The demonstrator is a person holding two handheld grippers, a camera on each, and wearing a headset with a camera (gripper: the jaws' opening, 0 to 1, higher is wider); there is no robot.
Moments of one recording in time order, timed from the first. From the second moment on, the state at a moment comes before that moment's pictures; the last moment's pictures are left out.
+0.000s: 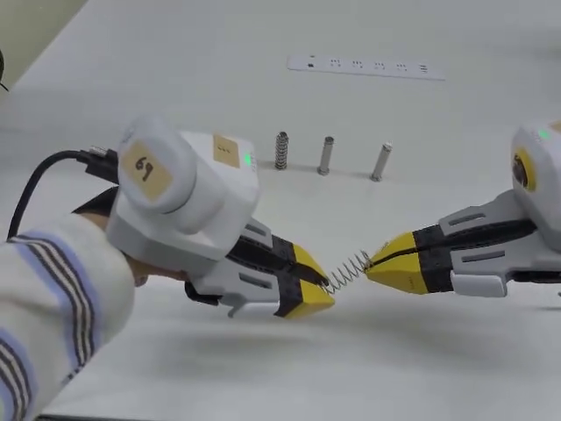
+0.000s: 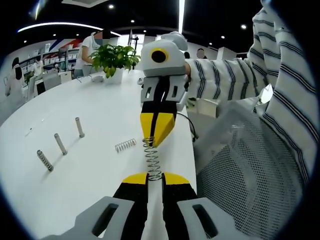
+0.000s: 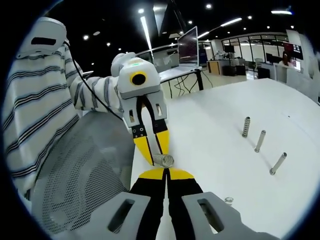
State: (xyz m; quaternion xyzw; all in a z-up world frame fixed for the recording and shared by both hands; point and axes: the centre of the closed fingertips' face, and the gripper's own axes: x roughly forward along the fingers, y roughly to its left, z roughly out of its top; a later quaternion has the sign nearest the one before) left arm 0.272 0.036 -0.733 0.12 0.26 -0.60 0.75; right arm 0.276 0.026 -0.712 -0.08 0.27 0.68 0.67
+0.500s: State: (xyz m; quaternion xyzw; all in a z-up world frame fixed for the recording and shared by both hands) left arm 0.276 0.027 -0.734 0.12 0.24 -0.60 0.75; right arm 0.276 0.029 -0.708 -0.11 0.27 0.69 0.67
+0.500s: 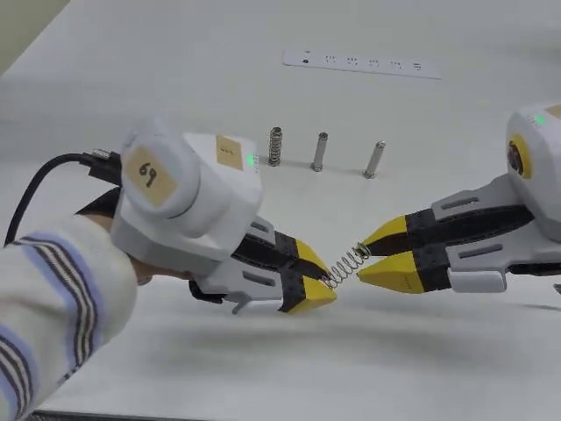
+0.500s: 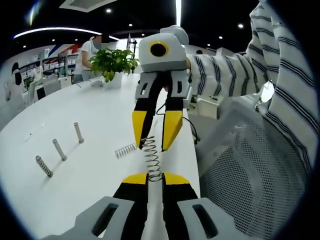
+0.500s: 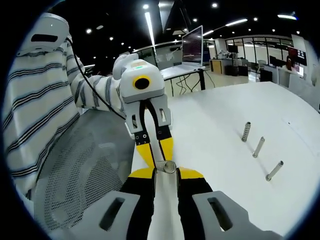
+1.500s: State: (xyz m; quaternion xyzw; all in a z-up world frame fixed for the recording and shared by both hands) left arm 0.285 0.016 -0.730 0.13 0.21 -0.60 0.76; right arm 0.276 0.025 -0.708 -0.26 0.29 0.71 0.59
